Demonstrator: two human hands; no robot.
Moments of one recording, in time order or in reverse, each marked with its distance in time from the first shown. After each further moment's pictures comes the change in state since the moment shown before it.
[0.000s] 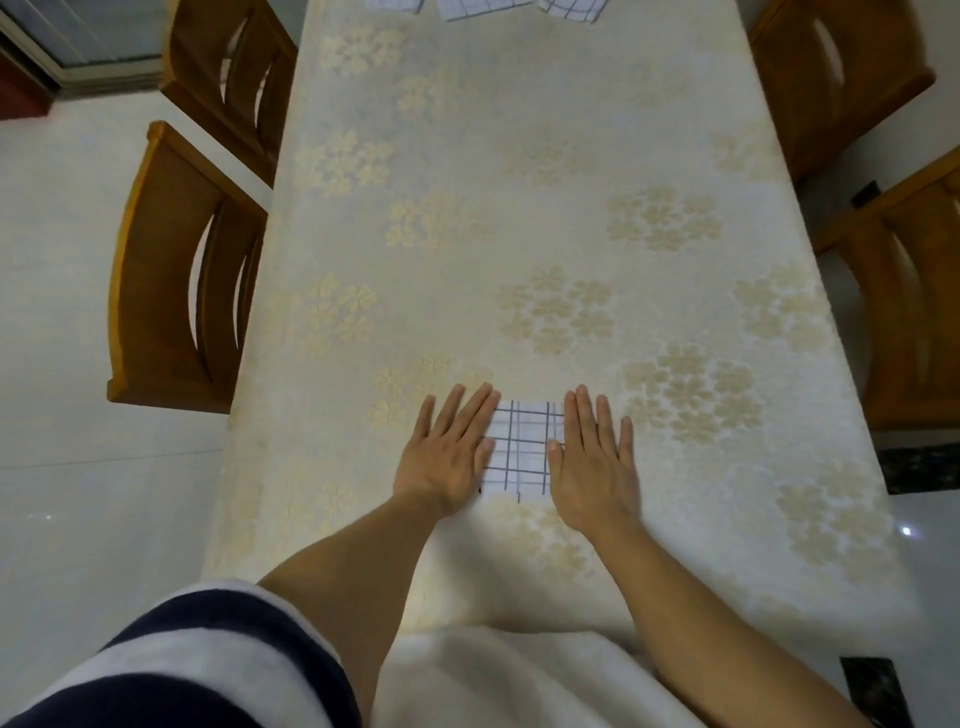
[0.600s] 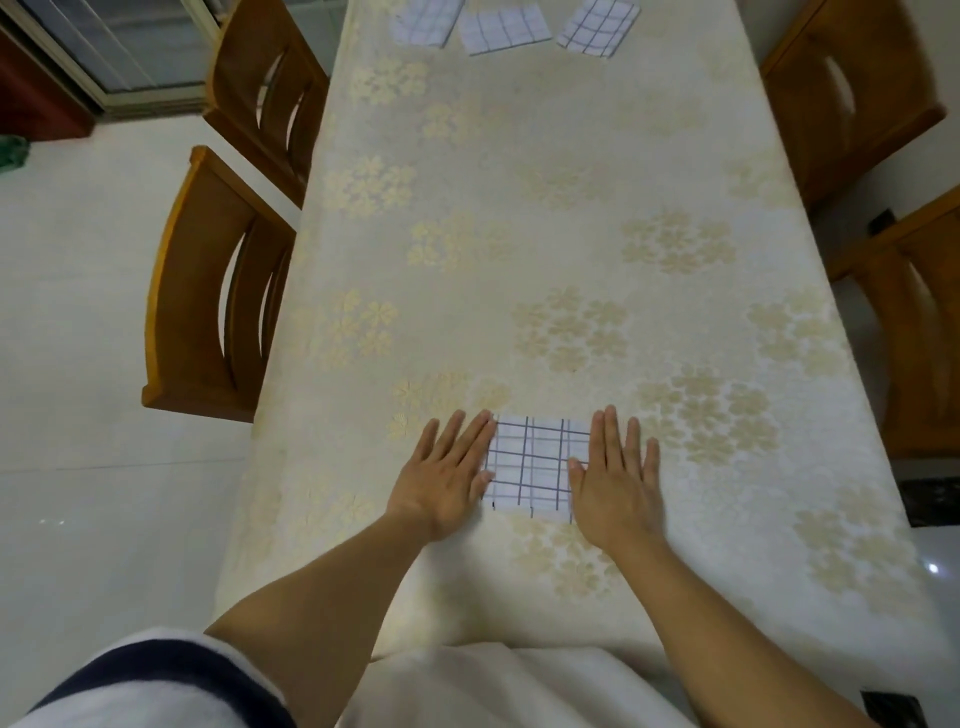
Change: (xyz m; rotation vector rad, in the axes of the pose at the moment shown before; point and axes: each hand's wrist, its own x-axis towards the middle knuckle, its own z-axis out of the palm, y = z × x) left_hand -0.022 -0.021 -0.002 0.006 -0.027 0.046; right_hand -0.003 0.010 -0.005 0.030 0.003 0.044
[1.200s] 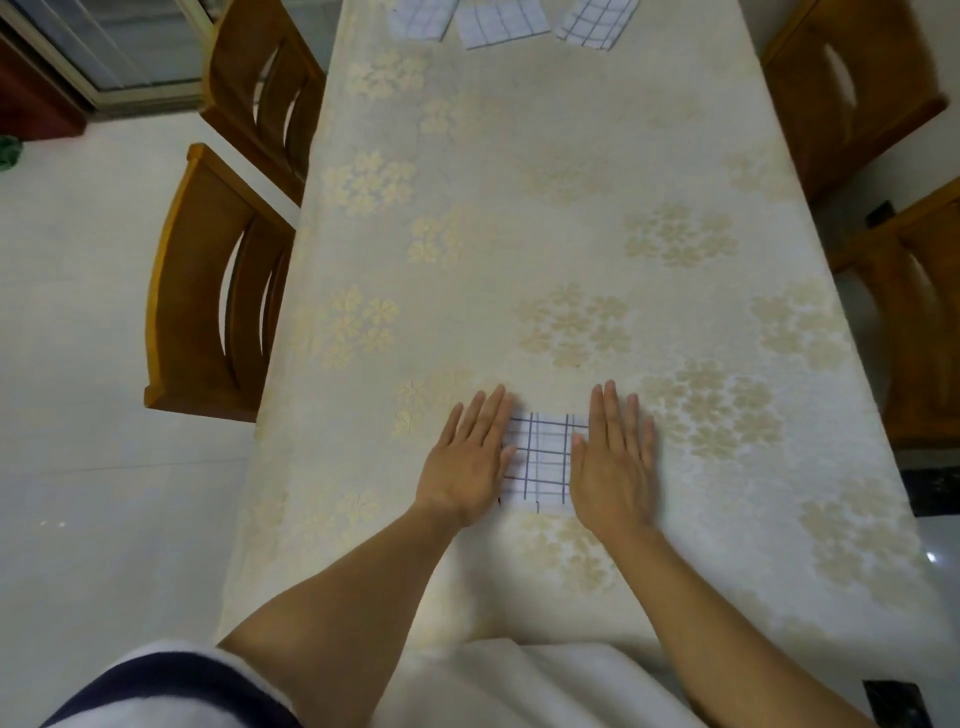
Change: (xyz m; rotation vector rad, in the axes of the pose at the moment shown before) left_hand 0.018 0.020 -0.012 -0.140 0.128 0.009; right_hand 0.006 -0.024 -0.018 0.082 0.168 0.025
